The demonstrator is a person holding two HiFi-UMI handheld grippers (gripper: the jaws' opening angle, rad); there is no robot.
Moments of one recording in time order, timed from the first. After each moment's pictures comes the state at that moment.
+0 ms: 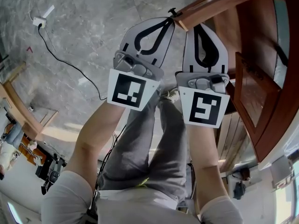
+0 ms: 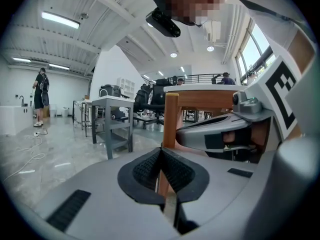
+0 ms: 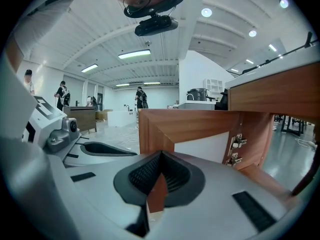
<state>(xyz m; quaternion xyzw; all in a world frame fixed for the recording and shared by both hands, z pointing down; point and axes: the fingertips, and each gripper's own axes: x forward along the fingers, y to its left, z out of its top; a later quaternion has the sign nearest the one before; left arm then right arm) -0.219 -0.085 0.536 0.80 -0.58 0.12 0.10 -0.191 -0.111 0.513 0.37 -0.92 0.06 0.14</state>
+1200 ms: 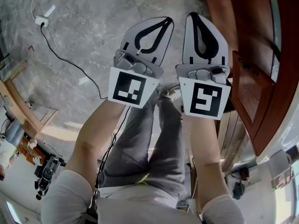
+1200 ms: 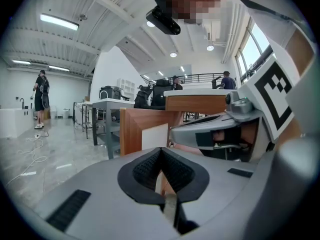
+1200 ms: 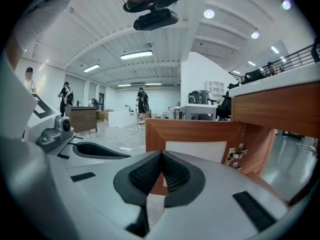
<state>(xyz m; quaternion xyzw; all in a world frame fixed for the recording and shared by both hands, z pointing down) -0.222 -0.084 0.507 0.80 -0.58 0.12 0.09 -0.200 -0.122 0.484 0.36 -0.92 0.05 0.13</state>
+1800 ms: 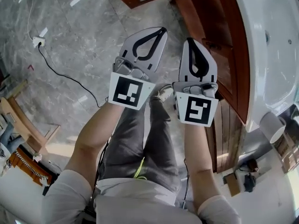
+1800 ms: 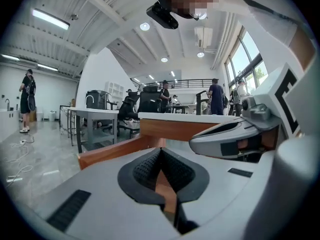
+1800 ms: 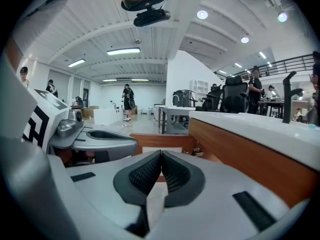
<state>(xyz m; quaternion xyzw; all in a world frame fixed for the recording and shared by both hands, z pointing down) -0.121 -0.082 0.390 0.84 -0.53 0.11 0.06 -0.069 -0.088 0.383 0.44 -0.88 0.06 0.16</state>
